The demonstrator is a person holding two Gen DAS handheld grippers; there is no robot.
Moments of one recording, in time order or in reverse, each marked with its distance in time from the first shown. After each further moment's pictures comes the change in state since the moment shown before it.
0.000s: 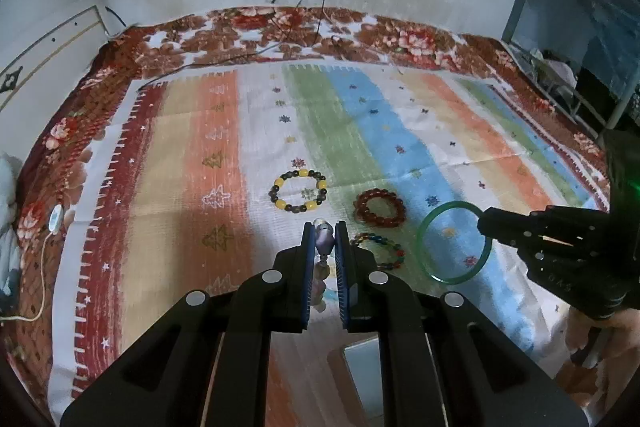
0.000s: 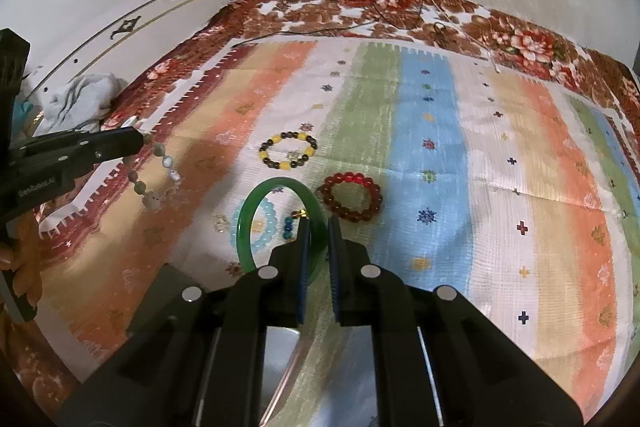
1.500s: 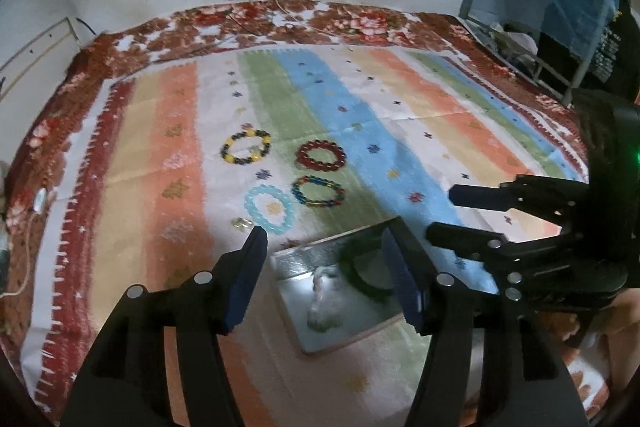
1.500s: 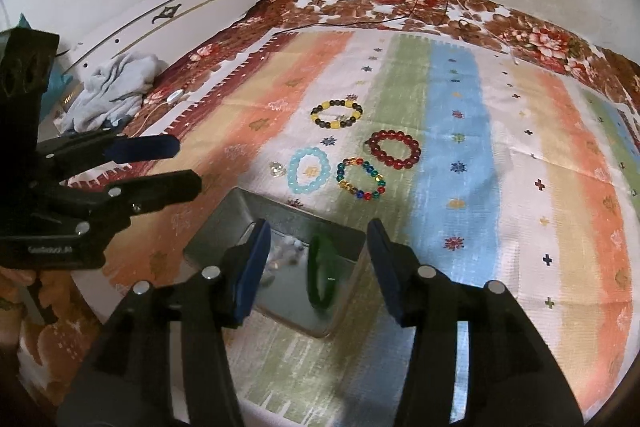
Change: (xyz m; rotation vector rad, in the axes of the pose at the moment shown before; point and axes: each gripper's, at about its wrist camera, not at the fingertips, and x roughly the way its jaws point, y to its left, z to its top) left arm -0.033 -0.047 -0.069 0.097 0.017 -0.079; right arm -0.044 0.033 -0.064 -0.026 0.001 0.089
